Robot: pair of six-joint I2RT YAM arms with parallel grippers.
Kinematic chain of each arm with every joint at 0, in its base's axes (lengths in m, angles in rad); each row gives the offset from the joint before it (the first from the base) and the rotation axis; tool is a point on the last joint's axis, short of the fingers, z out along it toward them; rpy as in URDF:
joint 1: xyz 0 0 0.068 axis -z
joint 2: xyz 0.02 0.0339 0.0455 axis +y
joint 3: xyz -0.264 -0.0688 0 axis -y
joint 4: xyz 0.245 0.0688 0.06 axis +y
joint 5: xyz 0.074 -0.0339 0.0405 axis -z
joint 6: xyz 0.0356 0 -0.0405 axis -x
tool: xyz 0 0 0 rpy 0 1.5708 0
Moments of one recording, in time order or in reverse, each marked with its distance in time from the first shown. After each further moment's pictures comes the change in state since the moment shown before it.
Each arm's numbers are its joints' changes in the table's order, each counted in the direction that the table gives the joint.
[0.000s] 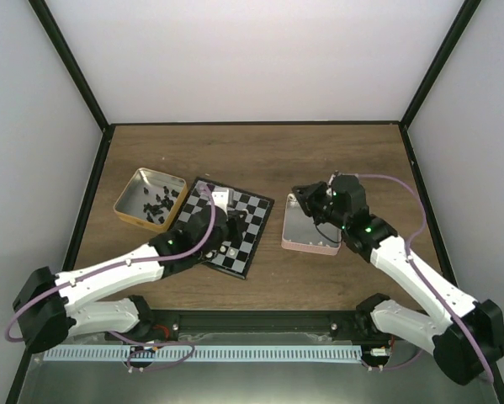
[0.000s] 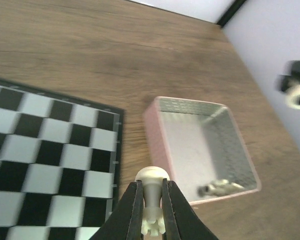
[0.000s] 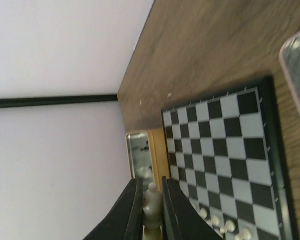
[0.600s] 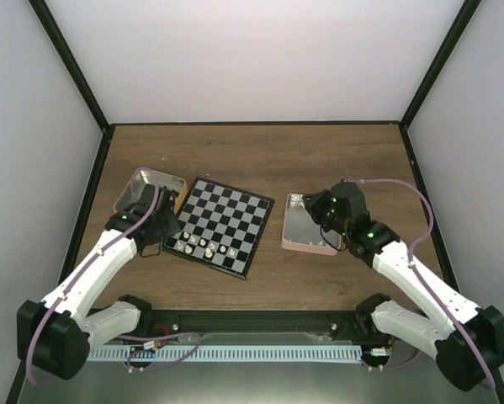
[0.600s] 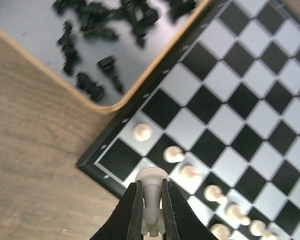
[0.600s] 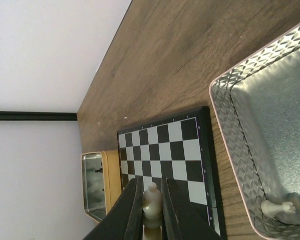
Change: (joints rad) left arm -0.590 -0.108 0.094 0.790 0.092 0.006; right arm -0.001 -0.064 -0.039 0.127 0.174 0.149
